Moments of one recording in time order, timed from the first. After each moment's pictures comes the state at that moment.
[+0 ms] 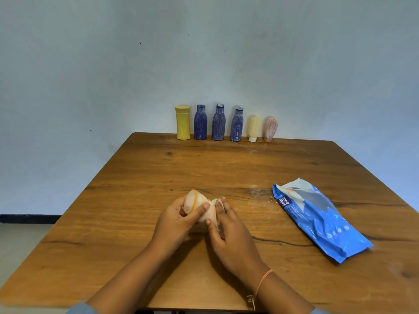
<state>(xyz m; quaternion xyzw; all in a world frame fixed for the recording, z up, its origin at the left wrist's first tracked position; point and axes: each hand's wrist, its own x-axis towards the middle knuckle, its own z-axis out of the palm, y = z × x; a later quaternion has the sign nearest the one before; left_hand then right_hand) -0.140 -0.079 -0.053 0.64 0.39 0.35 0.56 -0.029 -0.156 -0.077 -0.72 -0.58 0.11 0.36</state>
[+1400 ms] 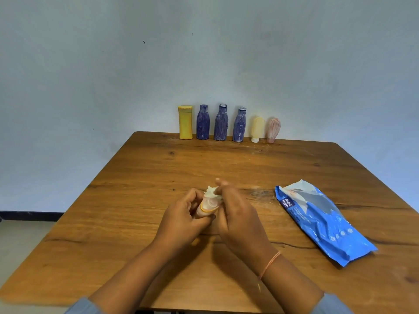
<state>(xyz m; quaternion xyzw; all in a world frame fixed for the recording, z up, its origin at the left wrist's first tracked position) -0.139 -0.079 -0.044 0.75 0.35 0.33 0.45 -0.022 -0.148 -0.036 -0.65 -0.63 -0.03 0.42</state>
